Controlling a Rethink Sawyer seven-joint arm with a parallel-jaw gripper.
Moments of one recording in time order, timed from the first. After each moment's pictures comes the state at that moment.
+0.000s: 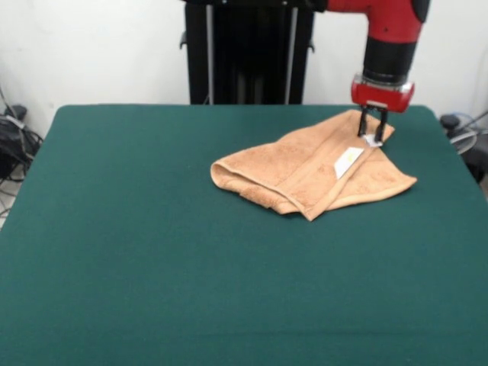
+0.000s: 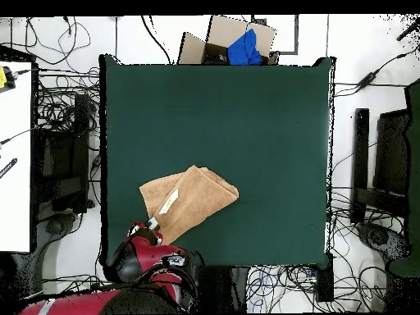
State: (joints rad) arm 0.16 -0.44 0.00 2.19 0.11 -0.31 2.28
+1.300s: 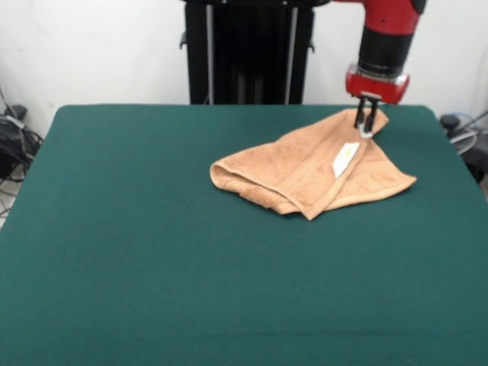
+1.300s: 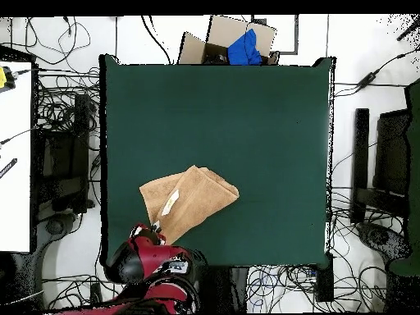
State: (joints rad) arm 0.16 -0.50 -0.03 2.20 0.09 -0.20 2.28
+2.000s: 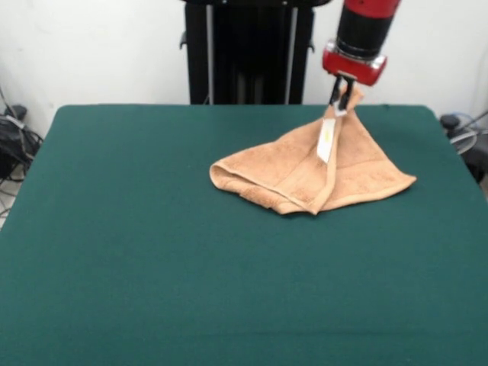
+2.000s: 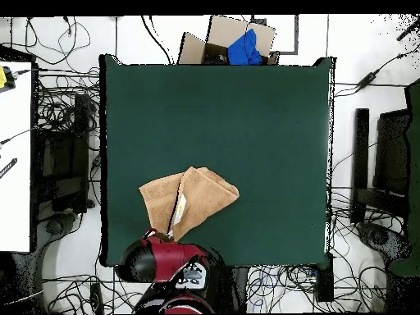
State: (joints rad) arm 0.10 -0.60 -0.09 2.19 -0.01 0.07 2.28
